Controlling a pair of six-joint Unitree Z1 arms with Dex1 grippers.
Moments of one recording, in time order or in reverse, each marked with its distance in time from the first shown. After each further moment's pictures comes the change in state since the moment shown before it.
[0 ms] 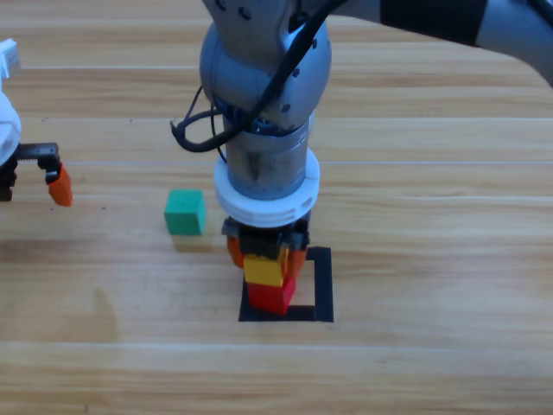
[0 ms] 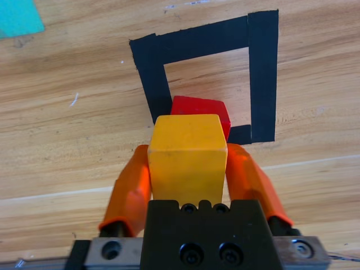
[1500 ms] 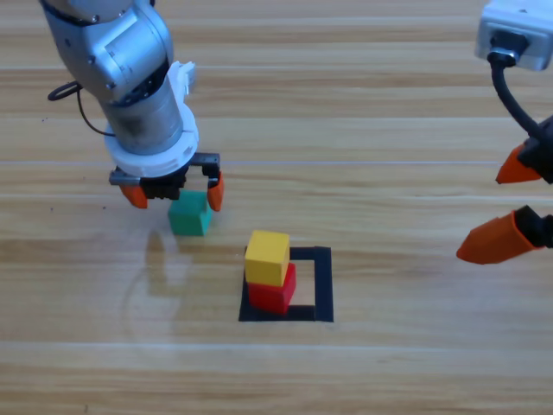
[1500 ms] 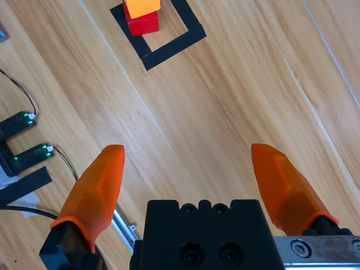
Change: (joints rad) arm 0 -0.227 0.392 -0.388 0.040 -0.062 -0.062; arm 1 -0.200 -1.091 1.425 -0.817 0.112 -1.428
